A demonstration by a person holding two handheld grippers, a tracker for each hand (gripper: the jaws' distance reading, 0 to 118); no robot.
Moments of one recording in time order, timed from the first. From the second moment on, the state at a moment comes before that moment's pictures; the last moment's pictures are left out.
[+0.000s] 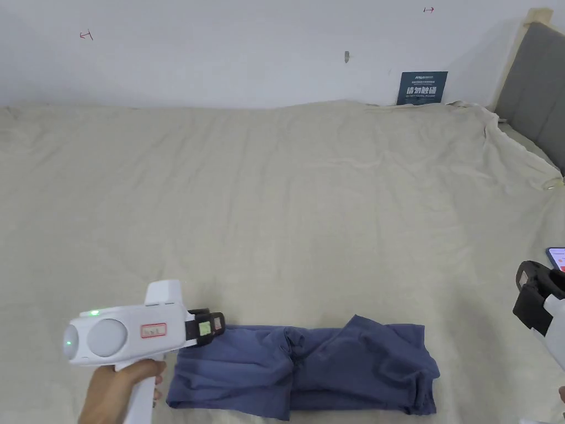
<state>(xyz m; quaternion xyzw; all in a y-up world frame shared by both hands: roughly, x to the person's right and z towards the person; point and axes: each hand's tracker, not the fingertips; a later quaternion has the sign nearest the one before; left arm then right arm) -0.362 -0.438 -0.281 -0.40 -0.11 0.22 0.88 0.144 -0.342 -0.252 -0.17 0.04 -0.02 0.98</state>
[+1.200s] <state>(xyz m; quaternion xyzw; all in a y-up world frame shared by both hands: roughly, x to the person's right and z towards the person) -0.392 -0.515 -0.296 -0.51 -0.09 0.19 0.83 0.131 -0.352 -0.261 -0.19 0.04 -0.01 0.98</state>
